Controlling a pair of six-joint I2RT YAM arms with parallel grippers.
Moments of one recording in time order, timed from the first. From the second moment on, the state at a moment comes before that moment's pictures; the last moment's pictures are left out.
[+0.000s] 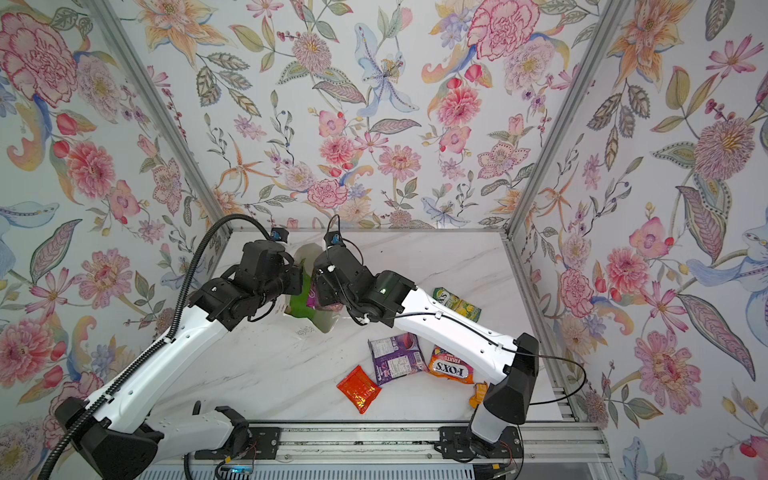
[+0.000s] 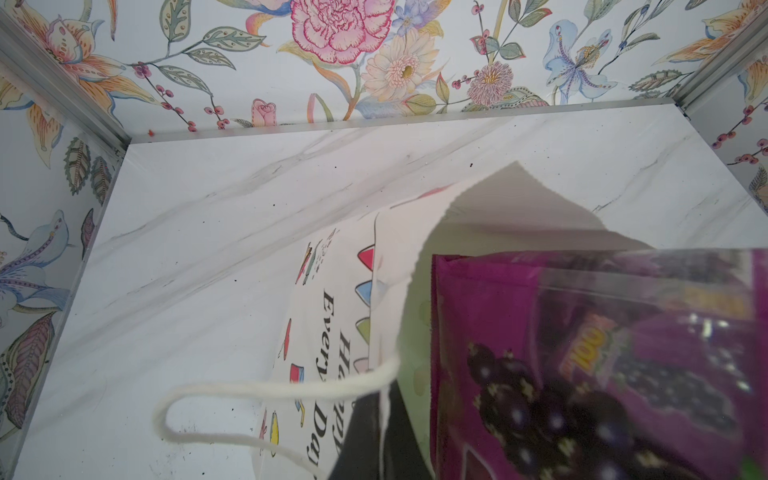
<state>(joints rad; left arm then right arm) -0.56 1.25 1.31 -0.73 -0.30 -0.28 1.05 1.66 1.75 -0.72 0.29 0.52</state>
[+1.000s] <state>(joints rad) -0.56 1.24 1.31 -0.73 -0.29 -0.28 1.00 1.91 1.86 -0.70 0.16 0.58</state>
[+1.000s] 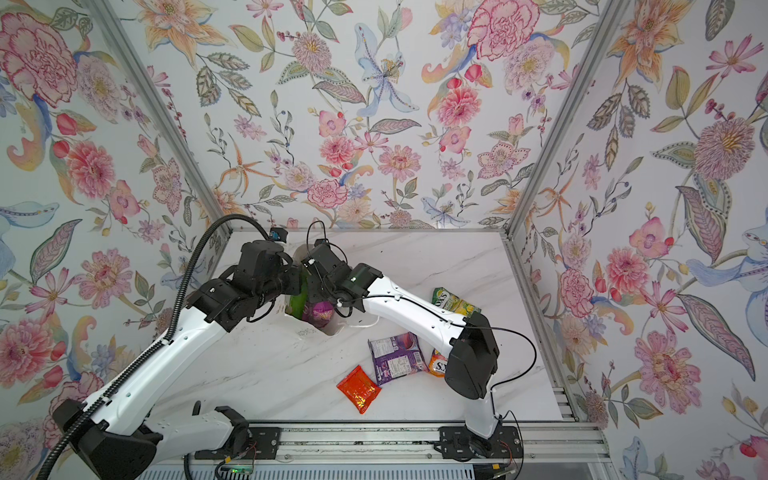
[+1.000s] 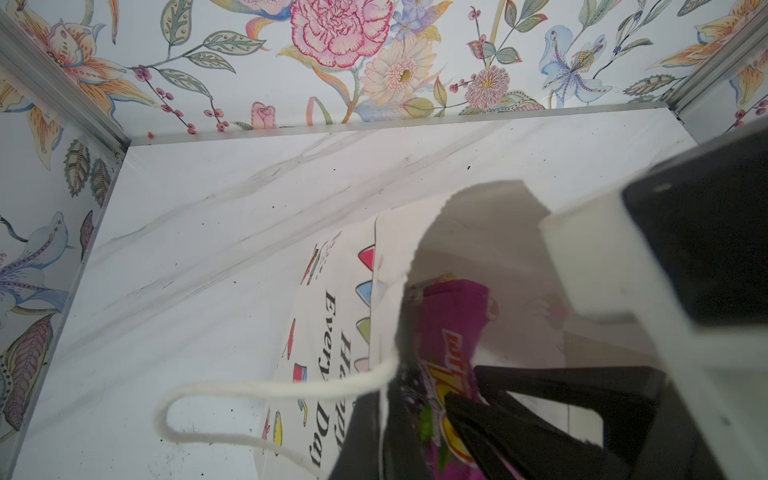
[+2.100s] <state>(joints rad) -0.56 1.24 1.30 -0.75 -0.30 -0.29 1.01 1.42 1.38 -0.68 0.30 0.59</state>
